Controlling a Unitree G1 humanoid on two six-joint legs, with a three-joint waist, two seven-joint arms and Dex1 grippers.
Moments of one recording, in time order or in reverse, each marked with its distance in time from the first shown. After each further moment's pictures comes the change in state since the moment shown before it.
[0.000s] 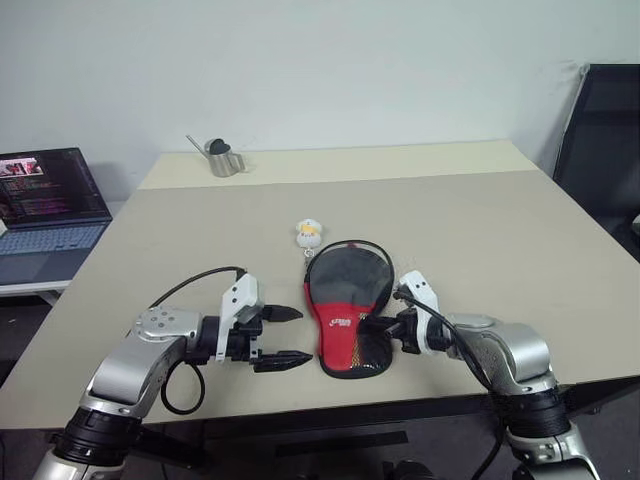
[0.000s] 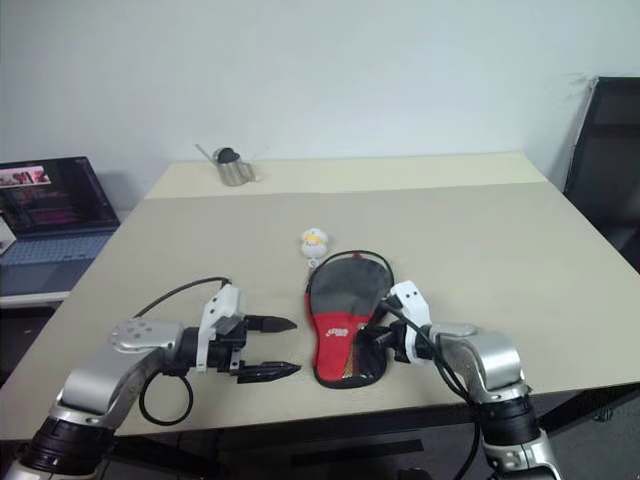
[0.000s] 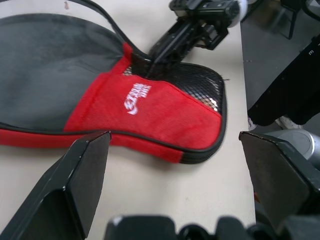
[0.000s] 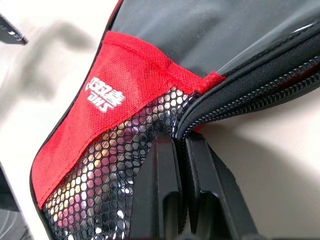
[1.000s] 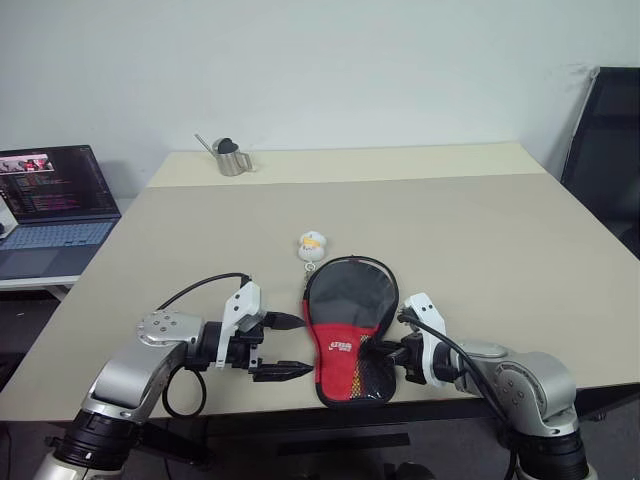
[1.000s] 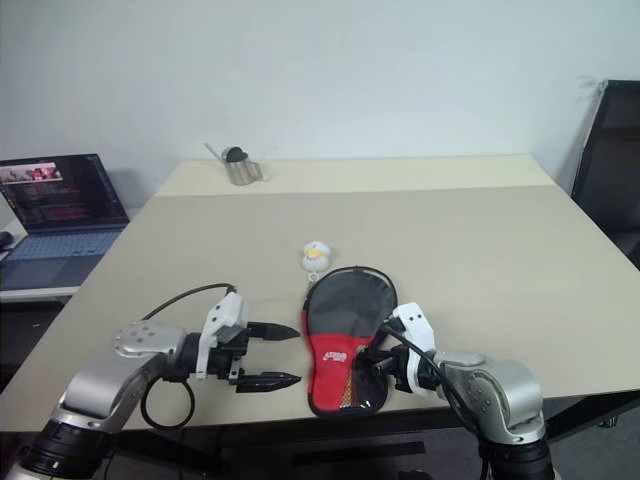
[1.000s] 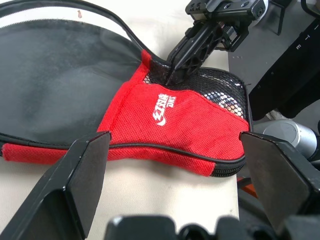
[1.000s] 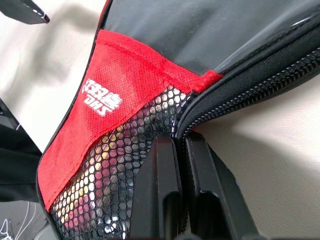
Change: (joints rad) left arm 0.015 0.008 -0.033 0.006 0.004 -0.048 -0.039; right arm 0.141 0.029 -0.061 -0.227 0.130 0.165 -0.174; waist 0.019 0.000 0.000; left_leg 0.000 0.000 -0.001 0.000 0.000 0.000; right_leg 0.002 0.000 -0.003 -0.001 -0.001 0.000
